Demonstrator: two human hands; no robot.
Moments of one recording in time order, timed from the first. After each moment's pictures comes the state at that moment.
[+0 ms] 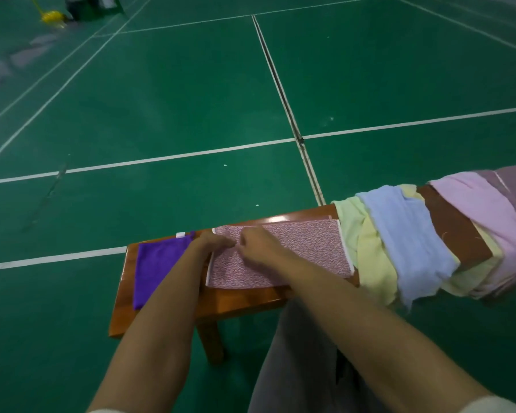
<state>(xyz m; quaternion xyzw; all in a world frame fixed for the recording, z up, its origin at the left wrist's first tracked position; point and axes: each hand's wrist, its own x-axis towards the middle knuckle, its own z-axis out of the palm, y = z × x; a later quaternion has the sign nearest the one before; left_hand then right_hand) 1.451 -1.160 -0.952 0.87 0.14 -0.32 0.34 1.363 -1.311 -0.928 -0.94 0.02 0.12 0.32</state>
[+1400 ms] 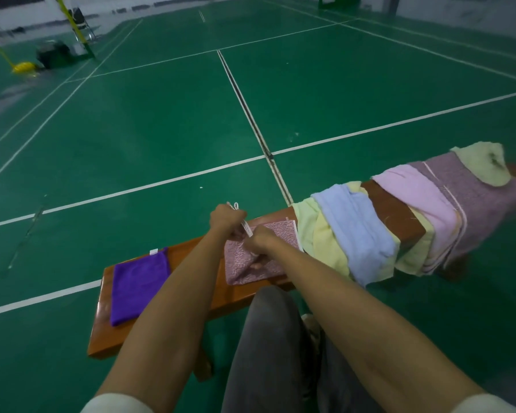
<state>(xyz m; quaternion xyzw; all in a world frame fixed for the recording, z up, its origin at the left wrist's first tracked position) 1.385 -1.304 -0.850 0.91 0.04 -0.16 0.37 1.307 -1.385 -0.868 -0.82 0.26 0.21 0.46</state>
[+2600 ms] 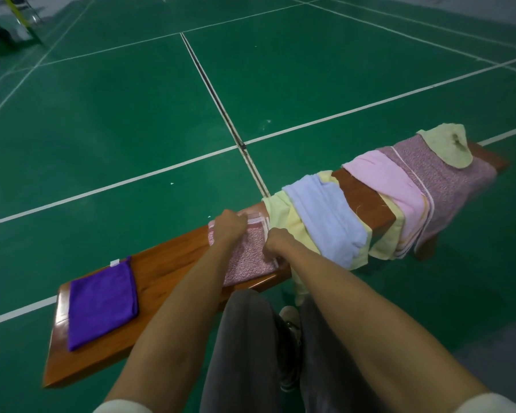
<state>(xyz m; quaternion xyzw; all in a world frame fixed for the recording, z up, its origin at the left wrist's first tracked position) 1.365 -1.381 -0.899 0.94 -0.04 -0.15 0.30 1.283 -1.478 -0.915 -0.89 0.28 0.23 0.28</state>
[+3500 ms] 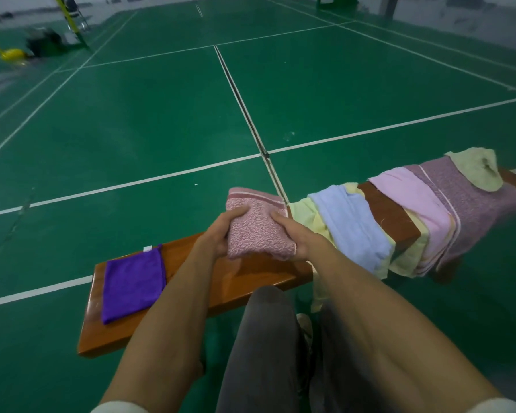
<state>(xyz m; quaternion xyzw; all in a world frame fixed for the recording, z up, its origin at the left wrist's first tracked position) 1.368 -1.285 -0.864 0.60 0.06 -0.45 0.66 1.289 -1.461 -0.894 -0.47 0.27 0.21 0.81</state>
